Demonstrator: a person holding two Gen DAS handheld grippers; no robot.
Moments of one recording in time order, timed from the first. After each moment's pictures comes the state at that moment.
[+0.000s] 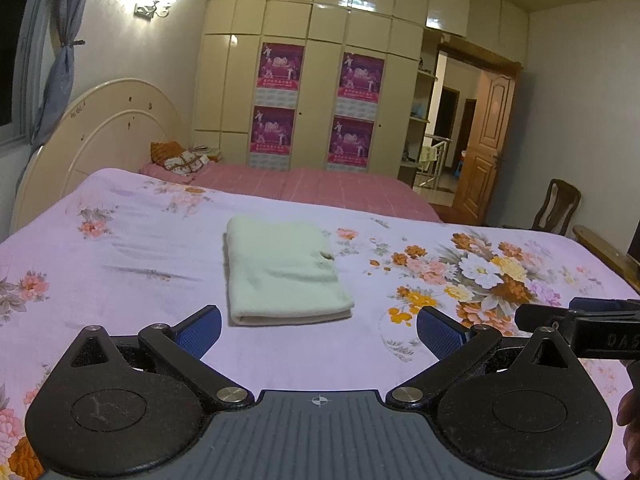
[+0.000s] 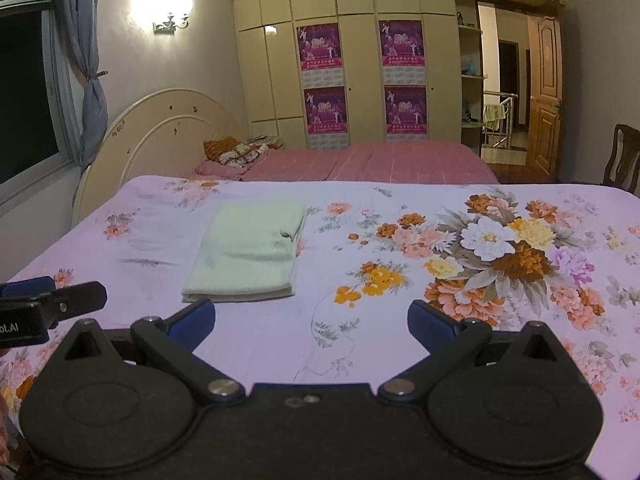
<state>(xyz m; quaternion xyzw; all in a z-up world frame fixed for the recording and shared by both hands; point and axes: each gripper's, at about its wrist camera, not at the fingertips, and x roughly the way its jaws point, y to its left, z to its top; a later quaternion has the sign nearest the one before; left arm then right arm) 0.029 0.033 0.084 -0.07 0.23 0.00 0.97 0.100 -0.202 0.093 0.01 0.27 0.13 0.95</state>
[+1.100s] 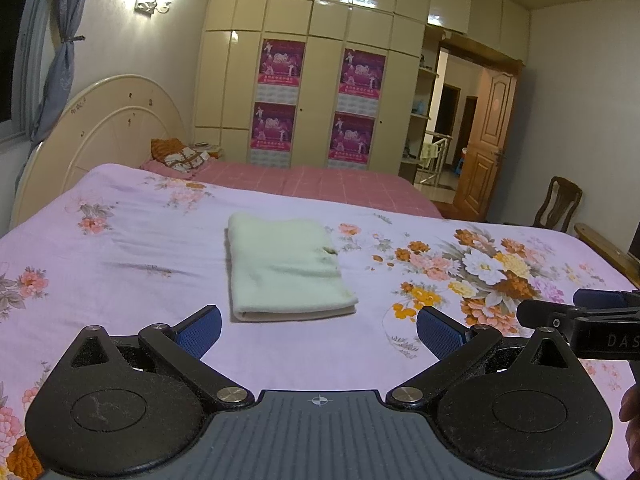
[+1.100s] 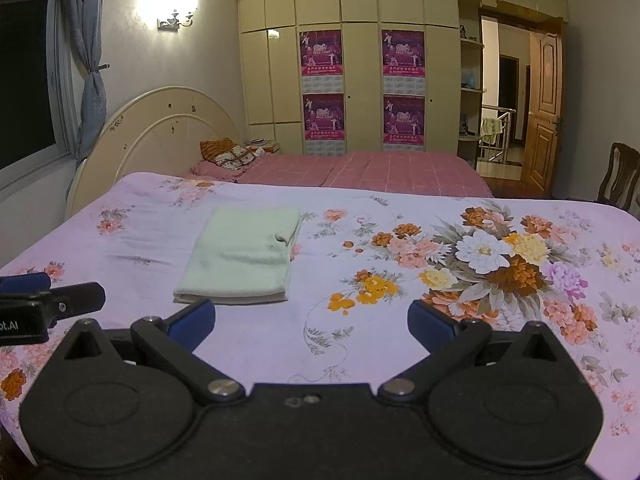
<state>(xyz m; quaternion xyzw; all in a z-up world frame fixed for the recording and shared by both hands) 0.035 0.039 0.080 -0.07 0.23 0.00 0.97 0.100 -0.201 0.095 0.00 0.26 0.12 0.96</state>
